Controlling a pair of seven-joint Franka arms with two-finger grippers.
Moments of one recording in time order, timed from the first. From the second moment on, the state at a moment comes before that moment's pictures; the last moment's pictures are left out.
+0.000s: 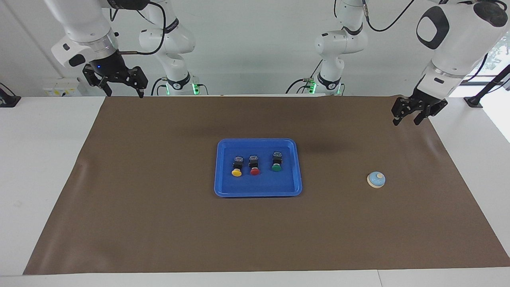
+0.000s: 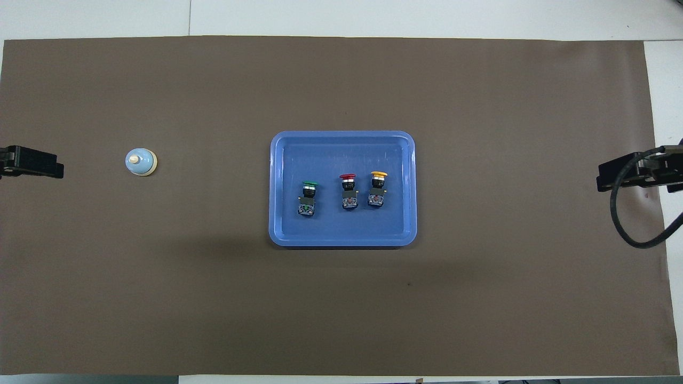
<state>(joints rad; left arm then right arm) 0.07 -0.07 -0.07 -1.68 -0.01 1.61 0.07 -0.05 -0.05 0.07 -1.55 -0.04 1.42 0.07</state>
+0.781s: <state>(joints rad) 0.05 -0.05 -0.10 -1.65 -0.01 1.54 0.07 -0.05 -0.05 0.07 -1.55 -0.04 1.42 0.07</state>
